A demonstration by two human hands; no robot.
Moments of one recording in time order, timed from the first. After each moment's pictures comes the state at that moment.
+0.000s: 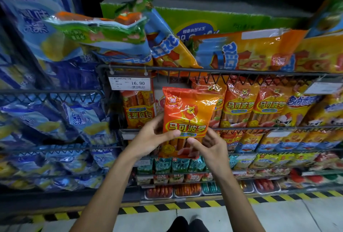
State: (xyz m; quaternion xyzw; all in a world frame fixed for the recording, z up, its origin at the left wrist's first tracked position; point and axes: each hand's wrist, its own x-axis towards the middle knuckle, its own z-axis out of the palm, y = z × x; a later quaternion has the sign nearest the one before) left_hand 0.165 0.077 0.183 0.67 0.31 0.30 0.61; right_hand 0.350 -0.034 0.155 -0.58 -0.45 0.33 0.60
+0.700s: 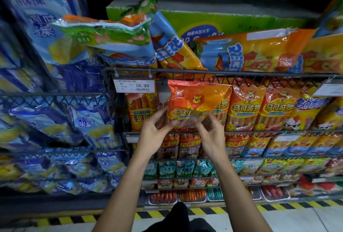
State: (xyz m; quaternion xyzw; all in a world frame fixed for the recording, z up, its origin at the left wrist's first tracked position) left_hand 0.179 0.092 0.163 0.65 0.37 0.44 0.49; right_hand 0.347 0.022 0.167 -0.59 -0.47 0.25 0.60
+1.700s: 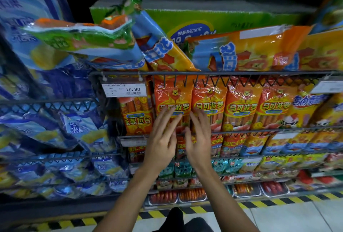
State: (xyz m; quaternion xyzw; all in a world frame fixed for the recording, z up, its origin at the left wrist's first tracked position) left_hand 0.209 0.085 0.120 0.84 0.31 0.43 0.09; right_hand 0.341 0.040 0.104 -0.66 -0.55 -0.02 0.51
